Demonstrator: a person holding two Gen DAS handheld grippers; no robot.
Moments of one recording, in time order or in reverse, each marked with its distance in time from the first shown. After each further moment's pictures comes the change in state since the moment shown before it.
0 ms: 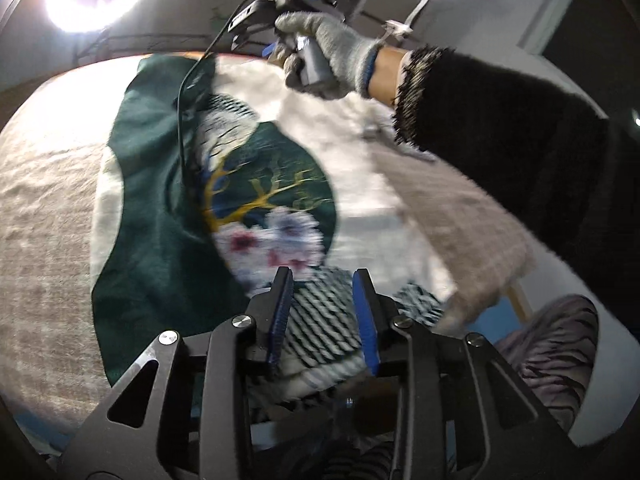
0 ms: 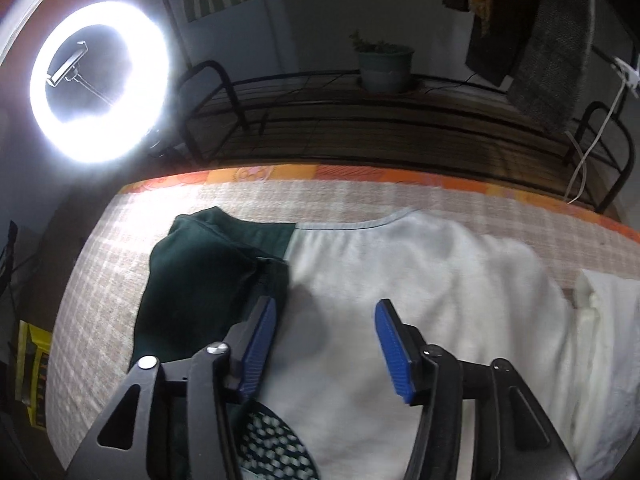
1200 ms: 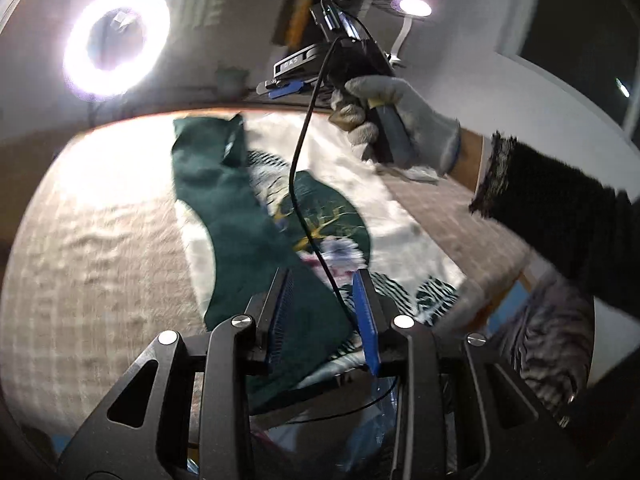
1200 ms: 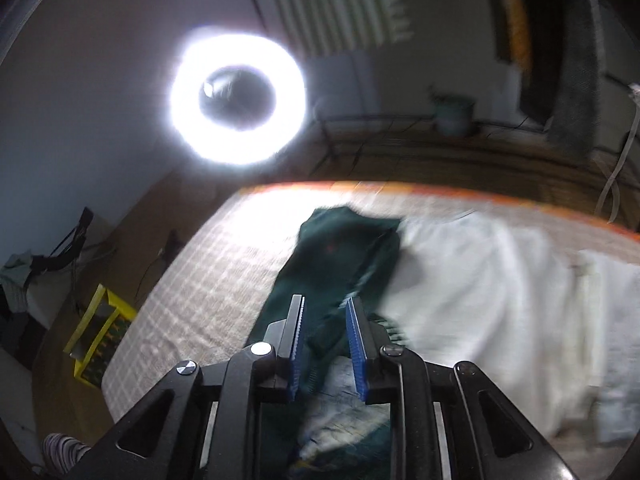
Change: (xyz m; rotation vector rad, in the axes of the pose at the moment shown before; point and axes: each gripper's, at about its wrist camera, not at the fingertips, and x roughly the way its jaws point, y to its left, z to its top) left arm -0.087 0.042 0.002 0.081 -0.104 0.064; right arm -0.109 0.056 -0.073 -0.103 -0.120 0.286
